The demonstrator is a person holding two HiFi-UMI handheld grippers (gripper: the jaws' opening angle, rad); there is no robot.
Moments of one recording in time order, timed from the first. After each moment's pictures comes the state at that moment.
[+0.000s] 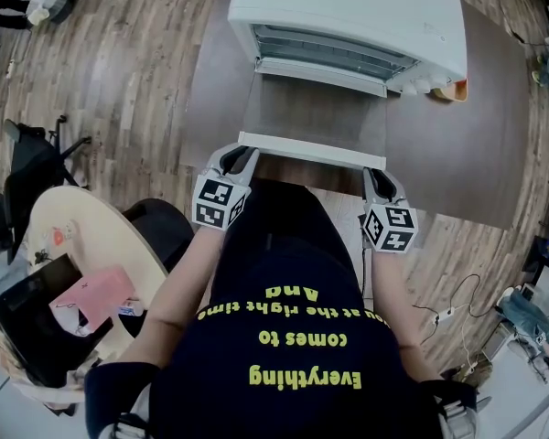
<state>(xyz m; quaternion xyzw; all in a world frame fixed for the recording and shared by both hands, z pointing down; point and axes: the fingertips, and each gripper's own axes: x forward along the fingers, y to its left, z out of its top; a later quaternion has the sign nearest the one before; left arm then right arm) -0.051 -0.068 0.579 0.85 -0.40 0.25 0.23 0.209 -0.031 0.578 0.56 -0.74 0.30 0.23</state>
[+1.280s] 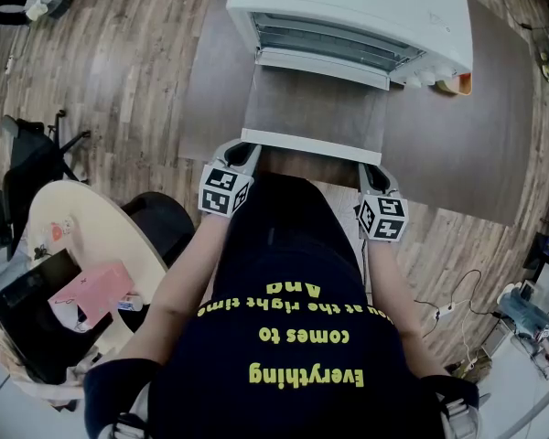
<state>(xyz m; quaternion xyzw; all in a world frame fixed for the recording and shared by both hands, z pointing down) -0.052 -0.060 0.631 0.84 -0.40 0.27 0.26 0.208 -0.020 0.630 0.55 -0.73 0.30 0.25</state>
